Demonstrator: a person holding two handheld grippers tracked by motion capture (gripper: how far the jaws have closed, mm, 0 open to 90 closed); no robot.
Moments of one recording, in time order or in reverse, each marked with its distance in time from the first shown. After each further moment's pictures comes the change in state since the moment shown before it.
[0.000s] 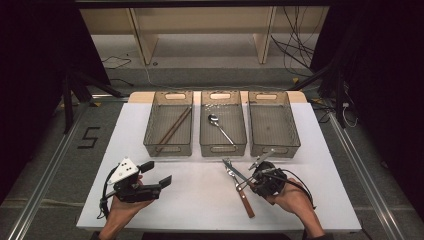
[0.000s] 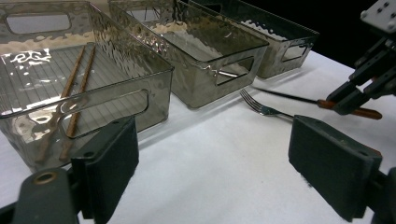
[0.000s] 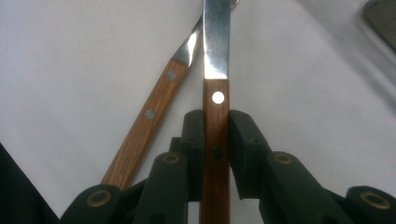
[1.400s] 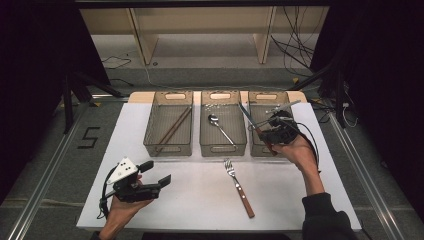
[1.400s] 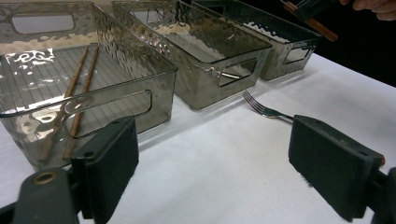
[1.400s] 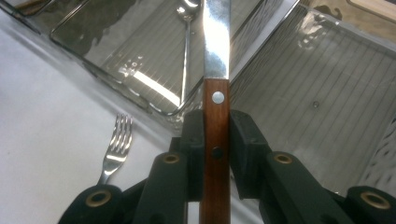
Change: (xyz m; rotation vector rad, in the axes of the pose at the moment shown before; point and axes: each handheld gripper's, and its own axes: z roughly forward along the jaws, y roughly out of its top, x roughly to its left) left arm 0.002 -0.001 0.000 -0.010 0.008 -0.008; right arm -0.090 0.065 -0.055 -0.275 -0.094 0.192
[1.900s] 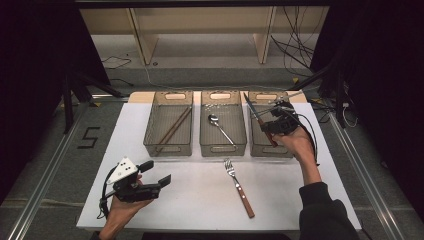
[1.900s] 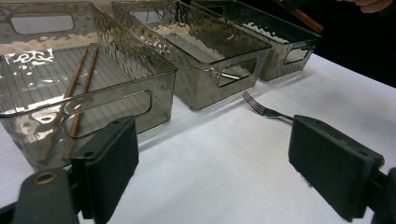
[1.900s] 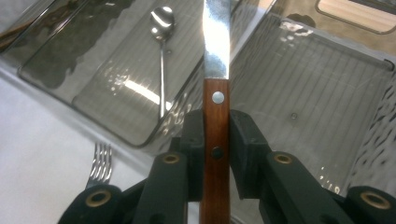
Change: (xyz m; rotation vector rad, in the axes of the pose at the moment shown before) left arm 0.000 0.000 0.000 -0.001 -0.004 -0.001; right arm -0.021 0.017 0.008 -0.011 -0.032 0.081
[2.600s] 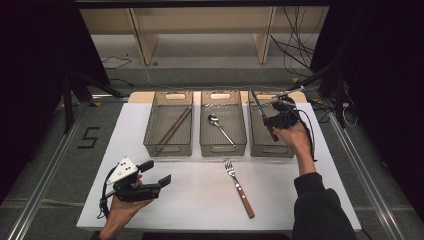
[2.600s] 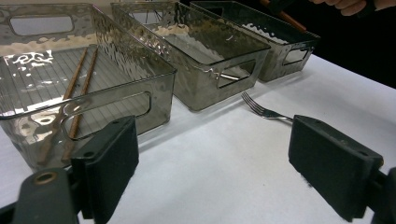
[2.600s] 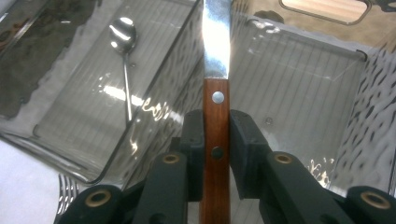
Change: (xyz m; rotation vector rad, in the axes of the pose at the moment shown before) left arm 0.000 0.000 0.000 -0.003 -0.001 0.001; right arm -0.022 0.009 0.018 0.008 -0.056 0.110
